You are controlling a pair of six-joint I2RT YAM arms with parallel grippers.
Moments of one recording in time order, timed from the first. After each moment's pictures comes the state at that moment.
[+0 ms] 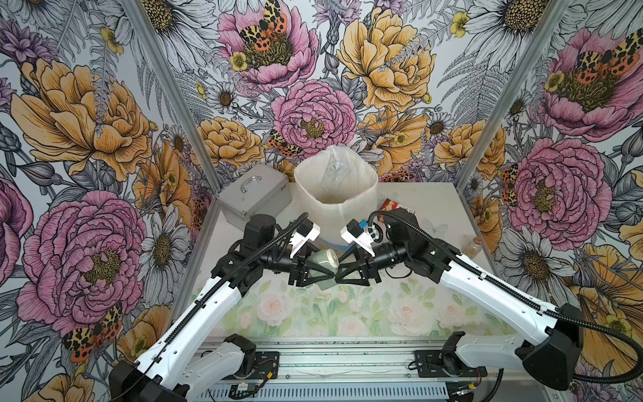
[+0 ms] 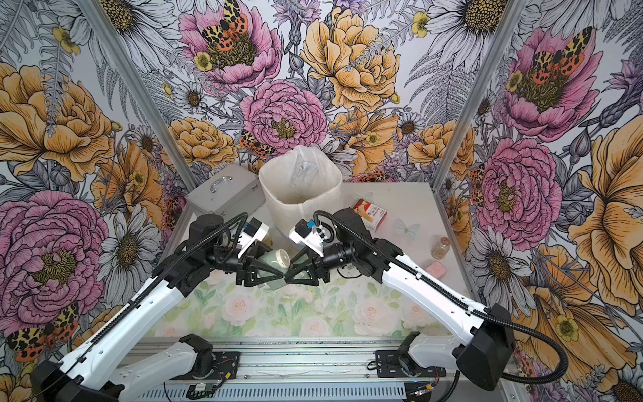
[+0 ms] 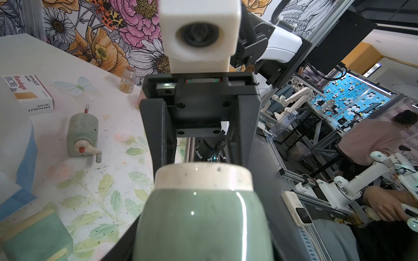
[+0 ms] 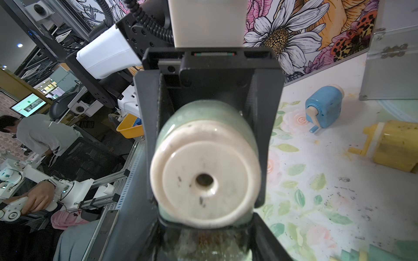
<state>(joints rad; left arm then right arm) -0.45 1.00 0.94 -0.46 1.17 -0.03 0.72 1.26 1.13 -0.41 -0.99 0.06</state>
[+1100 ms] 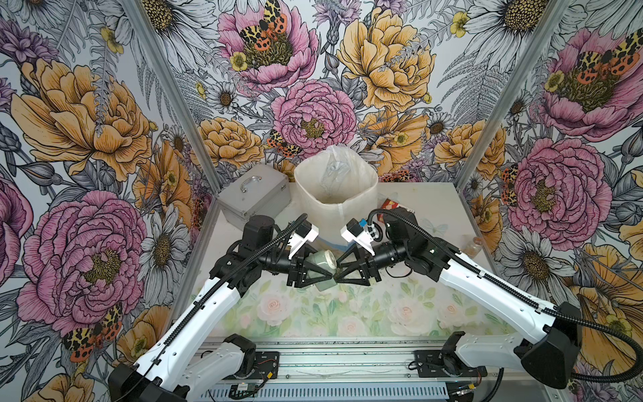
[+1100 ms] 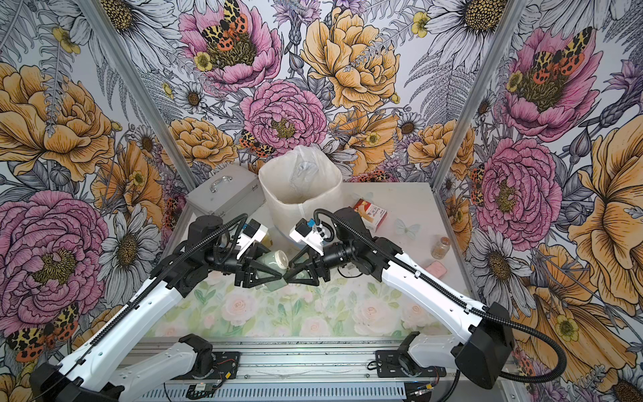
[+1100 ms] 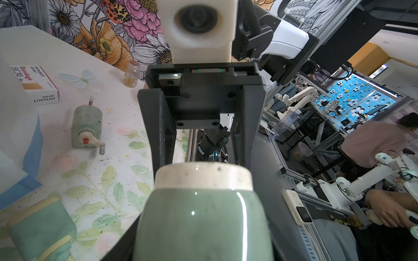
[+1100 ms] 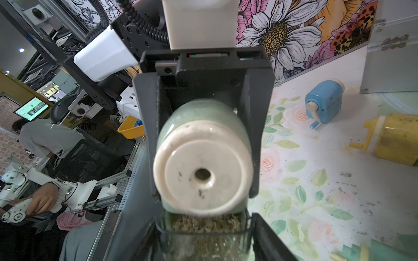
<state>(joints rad) -0.44 0.99 0.94 -0.51 1.16 -0.01 0.72 1.28 1.15 -0.42 -1.00 0.07</state>
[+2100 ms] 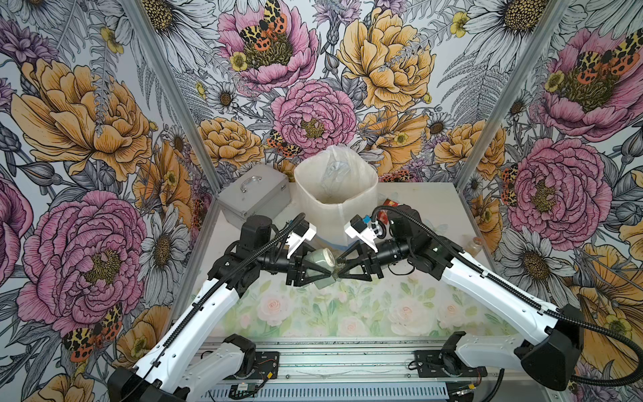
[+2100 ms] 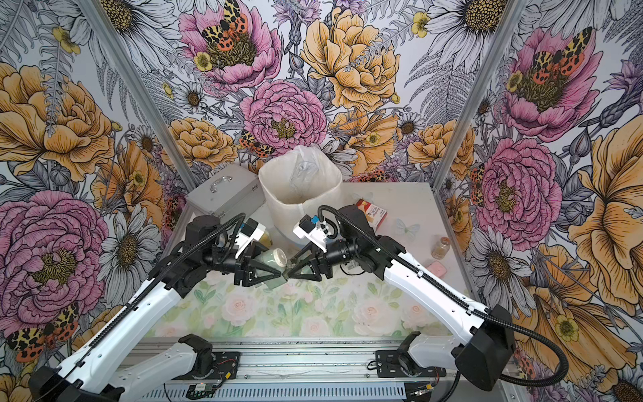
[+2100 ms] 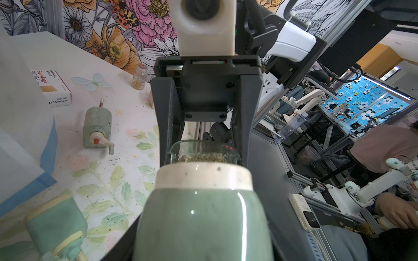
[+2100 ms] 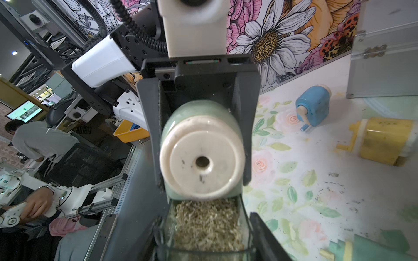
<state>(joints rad) -0.42 0.98 0.93 -0.50 1.14 -0.01 0.67 1.25 1.15 -0.43 -0.99 0.06</state>
